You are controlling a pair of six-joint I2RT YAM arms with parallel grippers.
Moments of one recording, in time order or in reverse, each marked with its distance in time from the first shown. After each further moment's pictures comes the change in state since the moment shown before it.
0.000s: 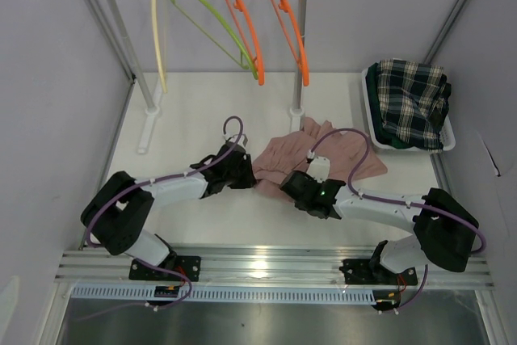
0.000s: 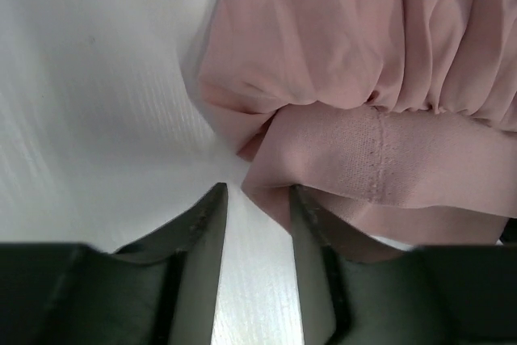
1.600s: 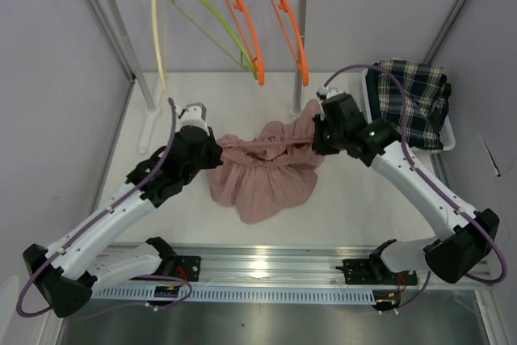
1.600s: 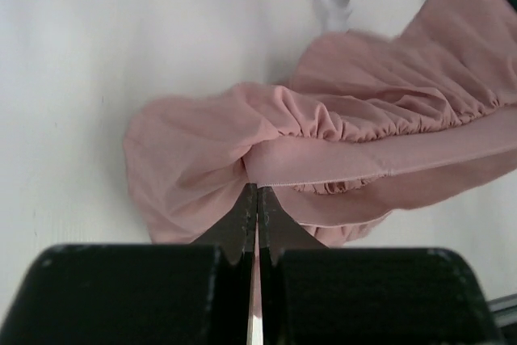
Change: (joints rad) left arm -0.012 -0.527 0.341 -0.533 -0.355 0.048; right arm -0.415 -0.065 0.646 -0.319 -0.430 -0.687
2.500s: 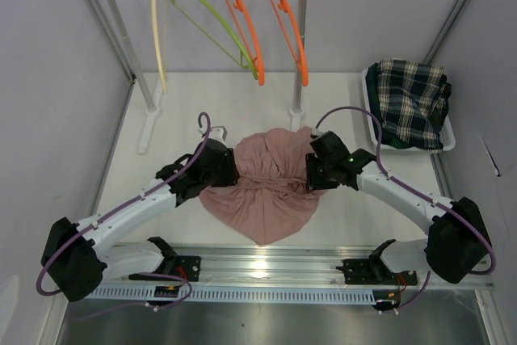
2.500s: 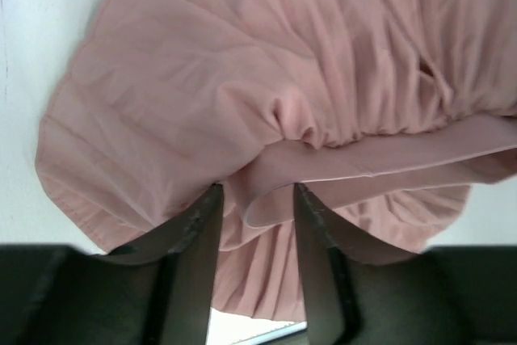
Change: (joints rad) left arm 0.005 0.156 -0.269 0.133 0.183 -0.039; right arm 0.048 -0.012 -0.499 0.199 -0.057 0.130
